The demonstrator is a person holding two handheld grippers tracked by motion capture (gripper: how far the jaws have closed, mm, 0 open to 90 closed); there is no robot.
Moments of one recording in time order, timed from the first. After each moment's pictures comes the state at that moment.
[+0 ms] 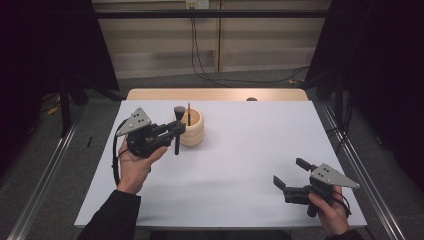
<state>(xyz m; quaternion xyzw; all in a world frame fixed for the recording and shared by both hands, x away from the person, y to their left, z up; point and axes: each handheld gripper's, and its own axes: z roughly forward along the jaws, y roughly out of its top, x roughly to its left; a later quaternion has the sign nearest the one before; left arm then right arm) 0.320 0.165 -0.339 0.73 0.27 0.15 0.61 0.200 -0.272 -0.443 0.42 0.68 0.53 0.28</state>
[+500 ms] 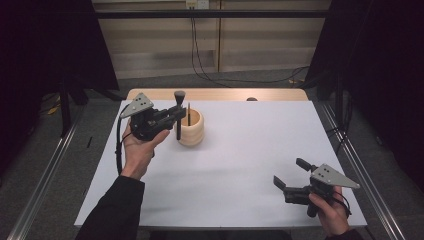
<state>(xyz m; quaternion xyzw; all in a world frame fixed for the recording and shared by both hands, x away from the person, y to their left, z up) 0.354 0.157 -0.330 0.72 0.29 0.17 0.61 0.199 -0.273 -0.444 0.42 0.68 0.53 0.28</state>
